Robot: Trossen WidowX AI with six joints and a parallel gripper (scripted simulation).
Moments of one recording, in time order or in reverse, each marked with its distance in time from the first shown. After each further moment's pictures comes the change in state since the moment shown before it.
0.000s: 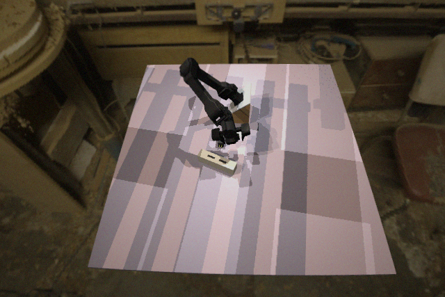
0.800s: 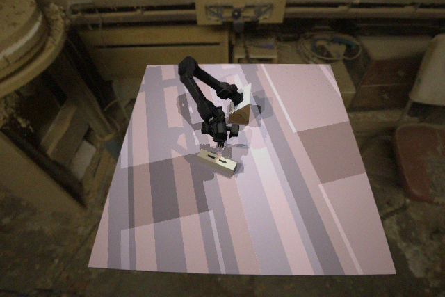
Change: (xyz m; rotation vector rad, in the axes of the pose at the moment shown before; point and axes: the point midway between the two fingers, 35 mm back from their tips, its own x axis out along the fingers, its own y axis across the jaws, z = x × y) arm 0.009 -0.061 -0.048 0.192 0.148 -0.179
